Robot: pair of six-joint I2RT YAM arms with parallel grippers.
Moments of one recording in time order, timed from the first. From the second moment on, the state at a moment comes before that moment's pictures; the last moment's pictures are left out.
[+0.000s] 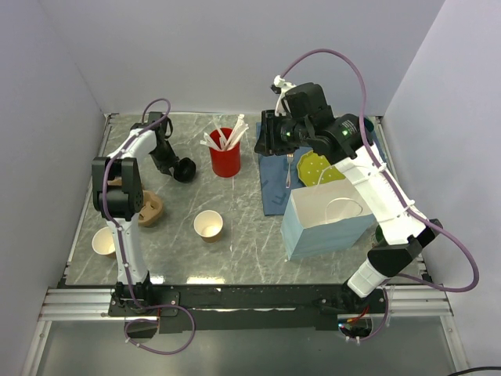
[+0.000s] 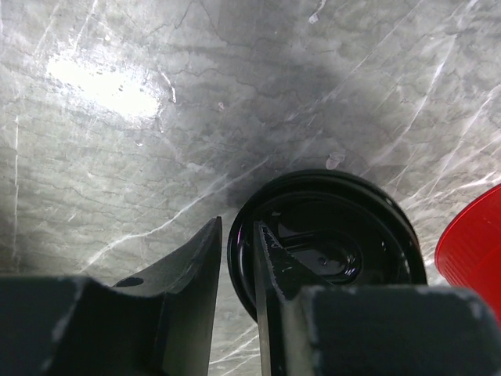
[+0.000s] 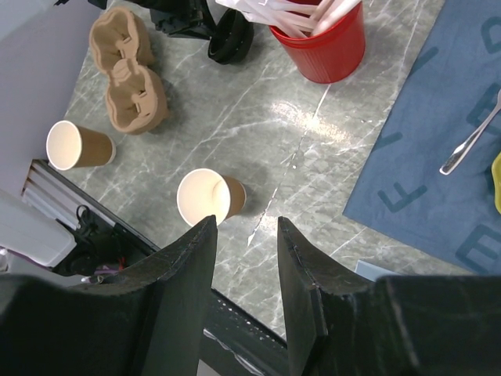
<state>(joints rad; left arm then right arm) -0.04 2.14 1.72 -0.82 -0.02 -0.54 0.65 1.60 2.03 -1.06 -0.09 0.39</state>
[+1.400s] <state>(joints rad) -0.05 2.14 1.73 -0.85 0.01 -0.52 0.66 1.65 2.05 -1.06 -0.09 0.38</state>
